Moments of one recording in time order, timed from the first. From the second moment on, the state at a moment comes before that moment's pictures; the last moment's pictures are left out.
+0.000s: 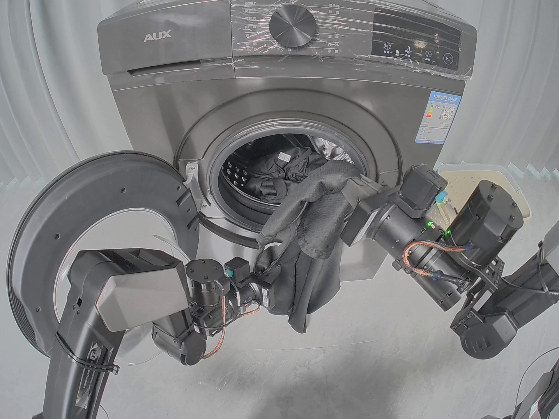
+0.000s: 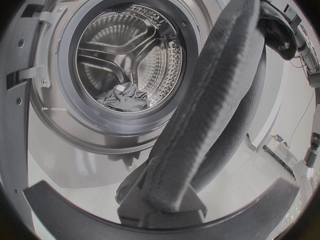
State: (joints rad) left arm -0.50 2.55 -0.91 -1.55 -0.18 -0.10; right arm 0.75 1.86 -0.69 -1.48 -0.10 0.10
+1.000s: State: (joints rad) left arm -0.50 2.51 -0.86 -1.55 -0.18 -0.10; right arm 0.73 1.86 -0.69 -1.48 -0.10 0.09
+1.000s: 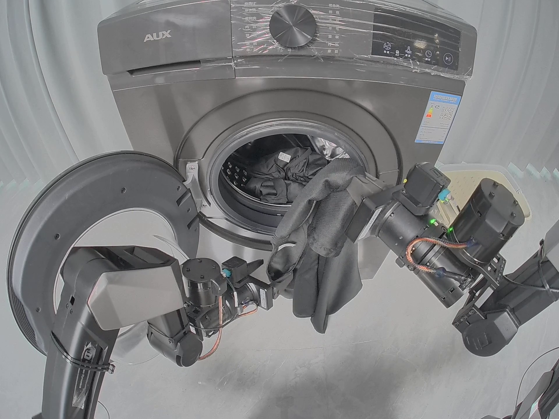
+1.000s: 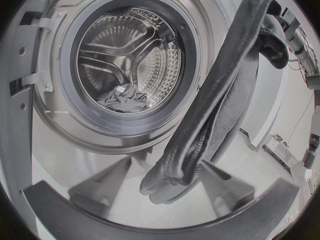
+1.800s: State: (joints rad) left arm -0.49 2.31 -0.77 -1.55 -0.19 -0.14; right arm 0.70 1.85 -0.66 -1.48 -0.09 0.10
